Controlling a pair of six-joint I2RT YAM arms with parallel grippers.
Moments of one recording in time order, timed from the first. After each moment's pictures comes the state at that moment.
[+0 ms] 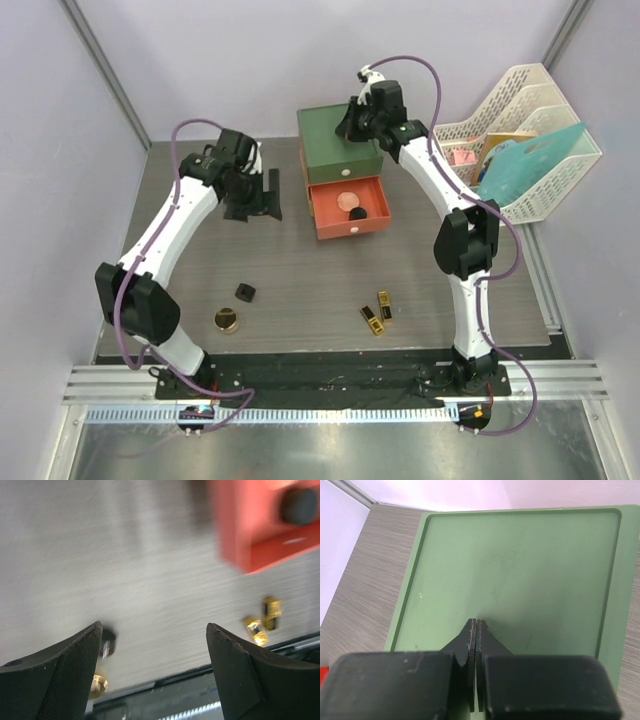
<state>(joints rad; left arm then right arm) -0.39 1.66 1.71 -1.05 0.12 -0.33 0.37 2.20 2.18 -0.39 -0.22 0.32</state>
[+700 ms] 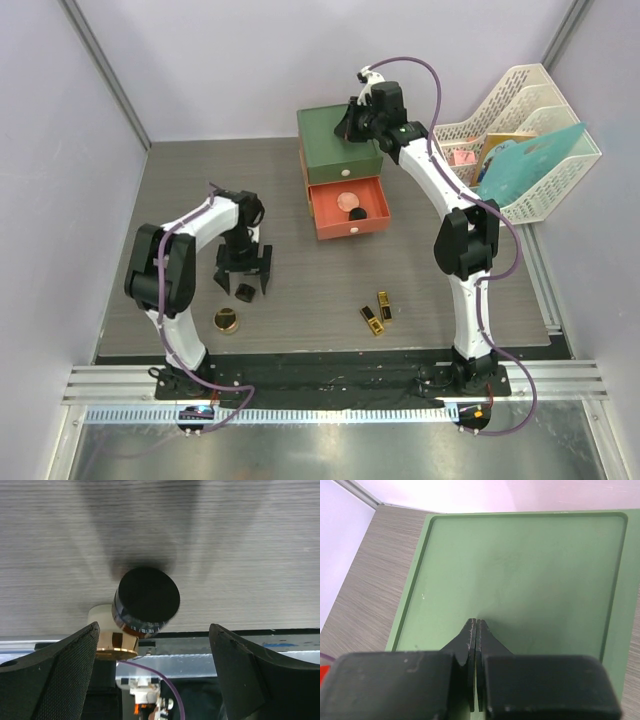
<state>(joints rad) -0.31 1.81 1.26 -1.18 0.09 -0.32 0.37 2.20 2.15 -0.36 -0.23 0.32</state>
